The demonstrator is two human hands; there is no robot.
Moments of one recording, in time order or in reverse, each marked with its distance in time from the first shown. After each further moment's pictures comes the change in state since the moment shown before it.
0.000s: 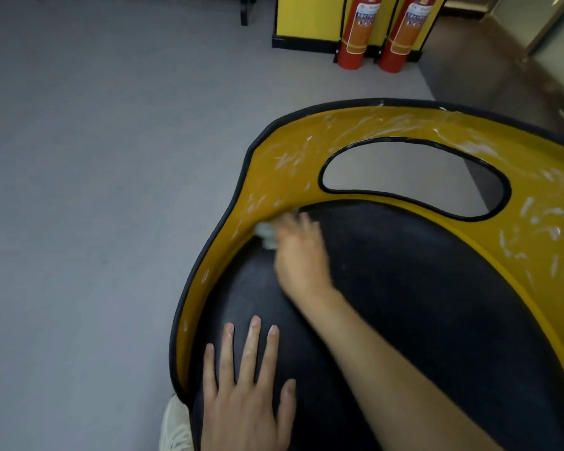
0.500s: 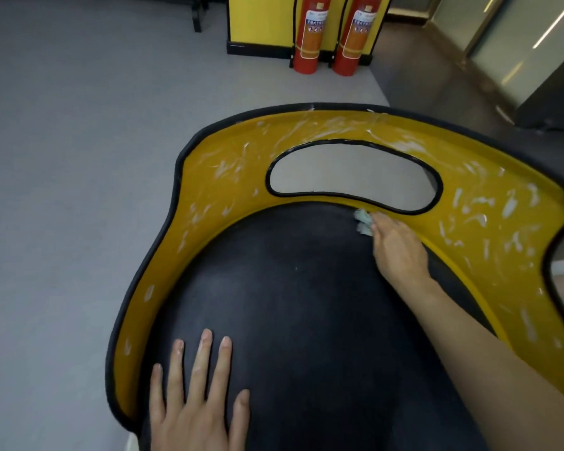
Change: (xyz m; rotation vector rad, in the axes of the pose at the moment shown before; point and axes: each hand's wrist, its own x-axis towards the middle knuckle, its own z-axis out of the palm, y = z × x) left_hand -0.003 0.004 -0.005 0.026 0.009 -0.035; right_hand -0.023 0.220 -0.069 -0.092 0.109 0.343
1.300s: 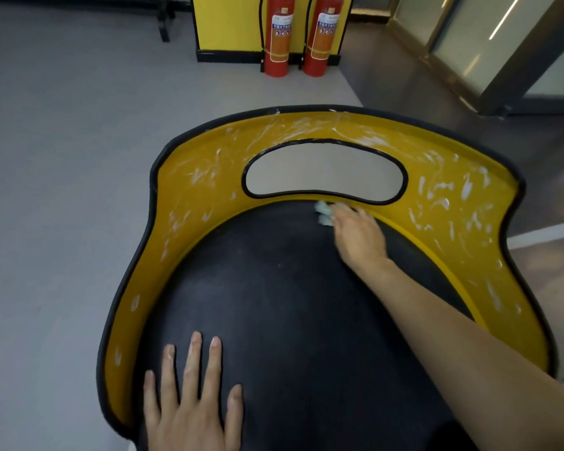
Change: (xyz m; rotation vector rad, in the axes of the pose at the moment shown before) left_hand 0.003 0.006 -0.021 -0.030 -0.124 -0.033; right_hand 0.005 -0.028 0.003 -0.055 -0.055 -0.017
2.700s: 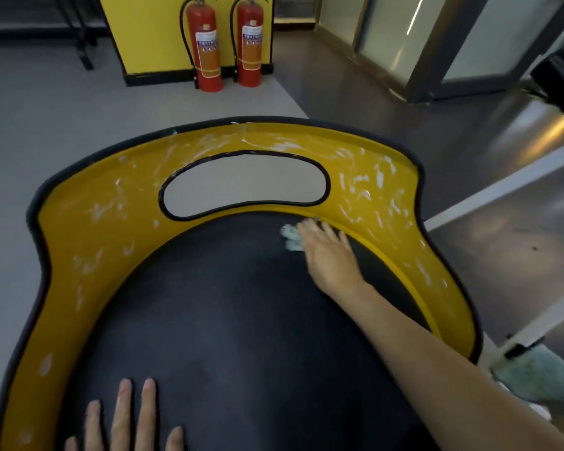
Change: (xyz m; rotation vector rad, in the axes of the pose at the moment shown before) left_hand 0.002 0.004 0.041 0.055 0.362 0.131; right_hand -0.049 0.053 -0.016 0.058 -0.110 0.089
